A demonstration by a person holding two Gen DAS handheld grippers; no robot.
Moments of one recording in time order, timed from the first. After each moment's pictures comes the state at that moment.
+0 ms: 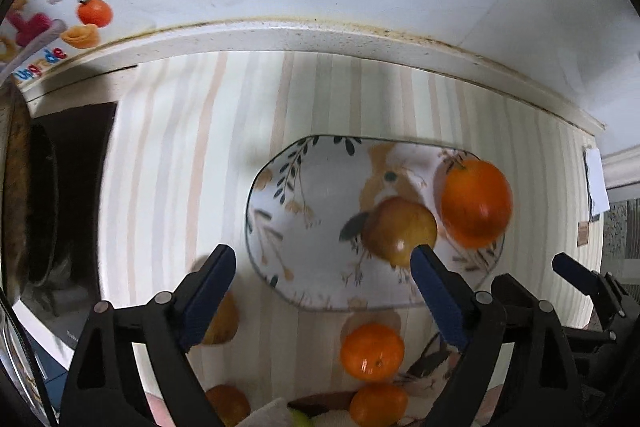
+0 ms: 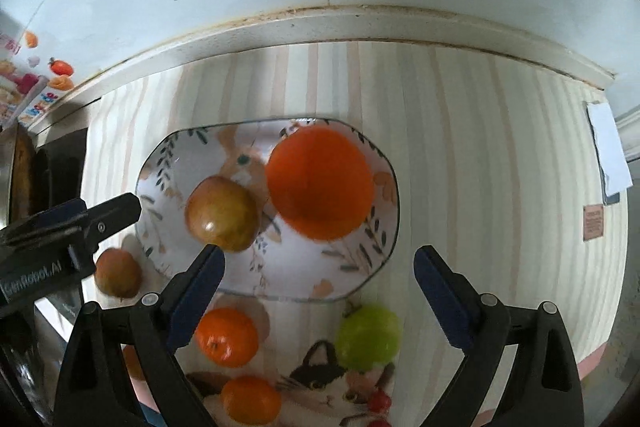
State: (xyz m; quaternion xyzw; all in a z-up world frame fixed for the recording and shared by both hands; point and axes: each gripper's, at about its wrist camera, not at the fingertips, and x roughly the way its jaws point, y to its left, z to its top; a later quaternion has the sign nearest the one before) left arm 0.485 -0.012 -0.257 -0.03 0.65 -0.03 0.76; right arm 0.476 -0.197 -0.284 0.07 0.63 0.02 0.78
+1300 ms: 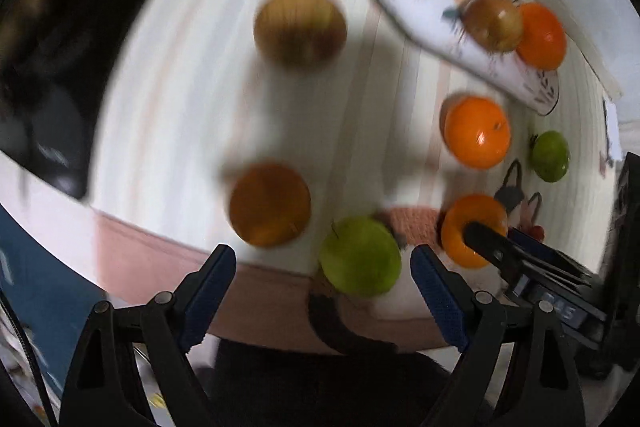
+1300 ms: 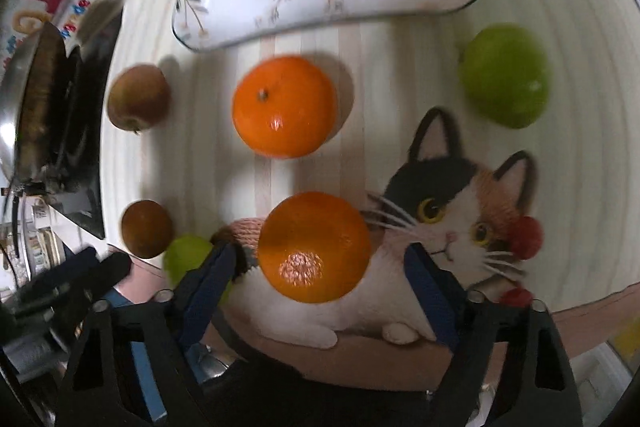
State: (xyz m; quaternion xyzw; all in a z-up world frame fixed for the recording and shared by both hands) left arm 0.310 0.065 -0.323 -0.12 0.73 0.01 0.67; right arm 0.318 -0.133 -0.361 0.13 0.71 0.09 0.68
